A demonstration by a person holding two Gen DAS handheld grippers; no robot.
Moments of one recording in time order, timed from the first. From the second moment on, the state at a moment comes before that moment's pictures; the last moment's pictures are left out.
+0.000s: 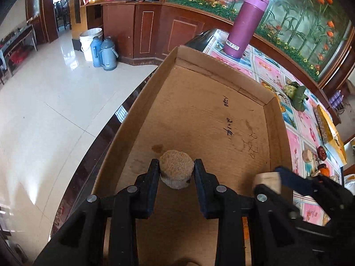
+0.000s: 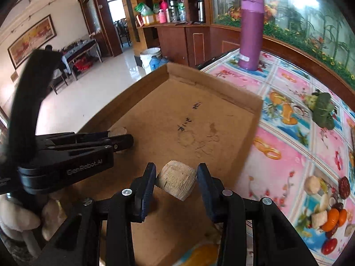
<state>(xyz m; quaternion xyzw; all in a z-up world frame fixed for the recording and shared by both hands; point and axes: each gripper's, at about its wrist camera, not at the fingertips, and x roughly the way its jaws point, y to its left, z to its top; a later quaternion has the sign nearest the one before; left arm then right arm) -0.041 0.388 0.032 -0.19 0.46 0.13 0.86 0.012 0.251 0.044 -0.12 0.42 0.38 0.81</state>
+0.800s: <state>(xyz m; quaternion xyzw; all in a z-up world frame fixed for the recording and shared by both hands) -0.112 0.316 0.094 -0.22 0.37 0.09 0.90 -0.004 0.095 0.090 0.00 0.38 0.31 0.87</state>
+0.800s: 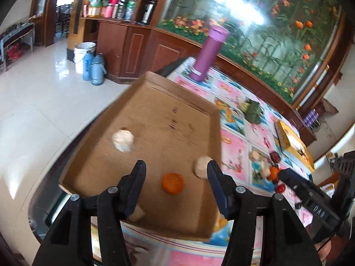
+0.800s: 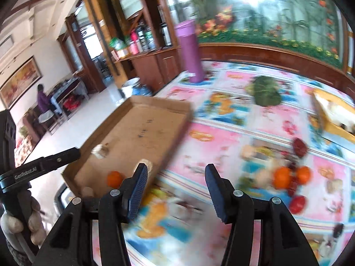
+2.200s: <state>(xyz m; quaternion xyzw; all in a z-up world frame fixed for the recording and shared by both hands) 0.053 0.109 0.024 -0.07 0.44 -0.12 0.89 0.044 -0.042 0.011 0.01 0.43 0.18 0.88</state>
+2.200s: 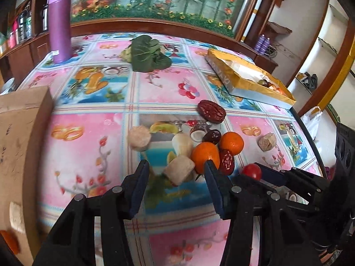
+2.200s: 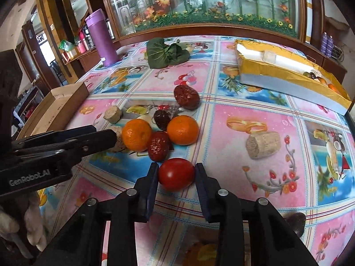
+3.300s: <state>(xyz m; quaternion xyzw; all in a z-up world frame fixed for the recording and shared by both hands) 0.047 0.123 0.018 -0.12 0.43 -0.15 0.88 0.030 -0.032 0.021 -0.01 0.39 0.18 0.90</state>
